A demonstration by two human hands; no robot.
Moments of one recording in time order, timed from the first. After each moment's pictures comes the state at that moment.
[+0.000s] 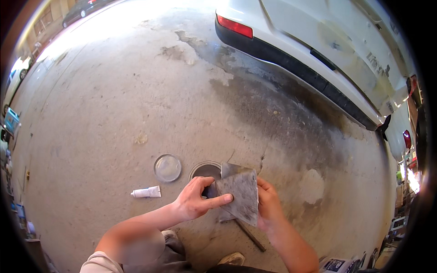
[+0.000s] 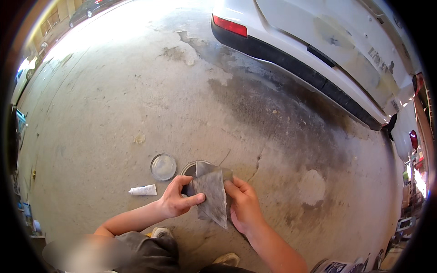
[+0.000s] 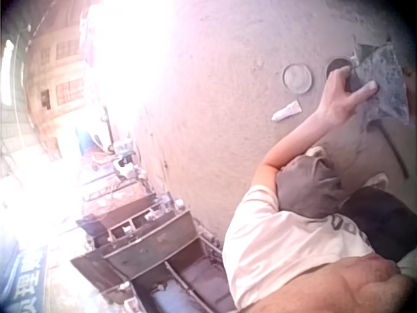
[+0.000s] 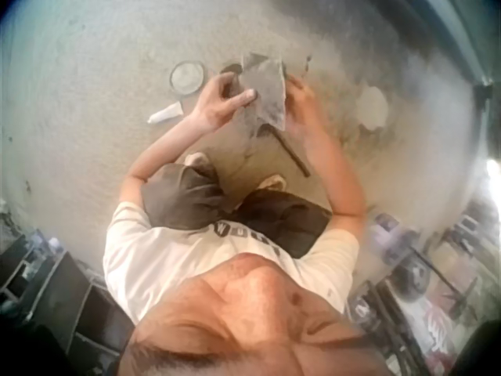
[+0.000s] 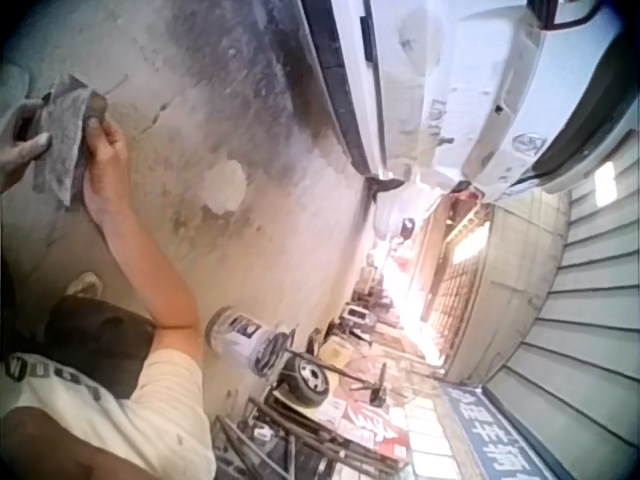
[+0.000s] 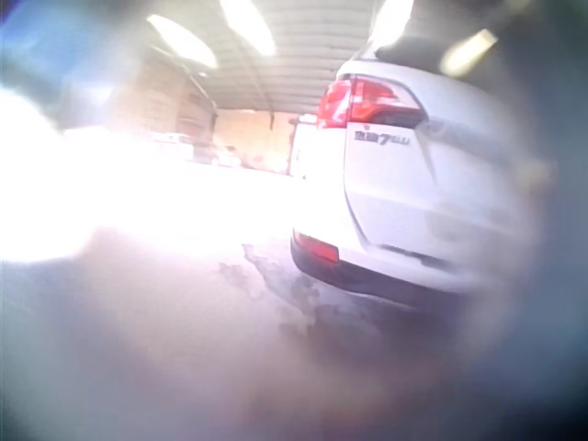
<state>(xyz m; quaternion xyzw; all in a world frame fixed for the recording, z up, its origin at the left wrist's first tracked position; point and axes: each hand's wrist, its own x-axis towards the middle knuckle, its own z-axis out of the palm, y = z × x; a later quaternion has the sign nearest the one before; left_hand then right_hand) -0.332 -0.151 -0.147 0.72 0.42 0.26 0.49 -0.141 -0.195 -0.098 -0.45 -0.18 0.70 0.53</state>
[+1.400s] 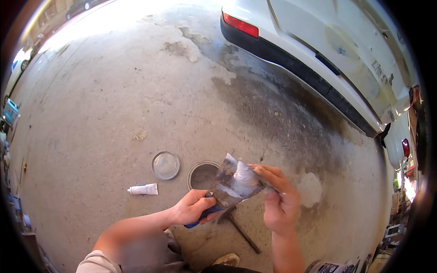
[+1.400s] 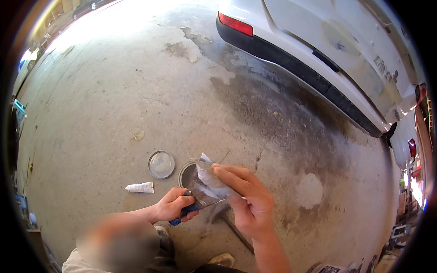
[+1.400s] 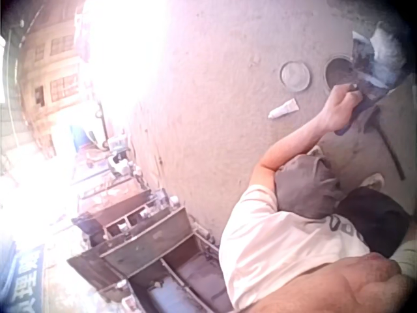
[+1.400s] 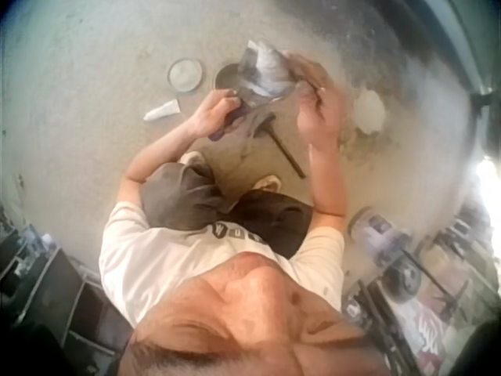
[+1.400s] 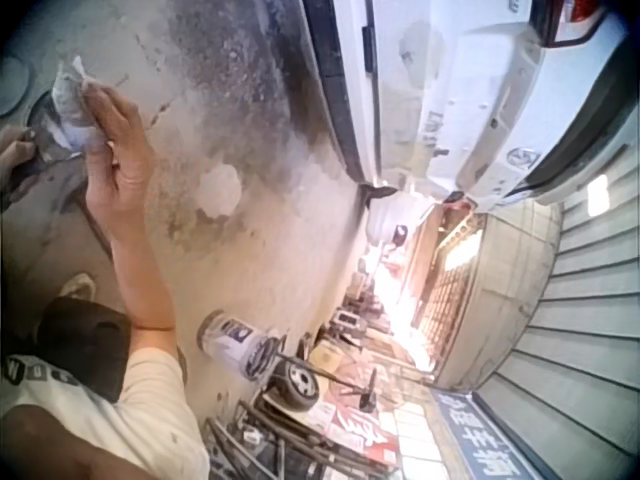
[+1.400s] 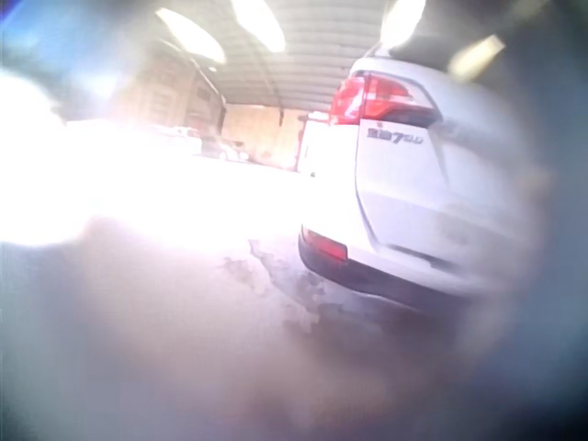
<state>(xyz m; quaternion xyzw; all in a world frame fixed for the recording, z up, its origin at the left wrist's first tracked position) -0.343 -0.160 -0.155 0.45 0.28 0.19 0.83 -0.140 -0.179 -0.061 -0.41 -0.68 0.29 0.54</state>
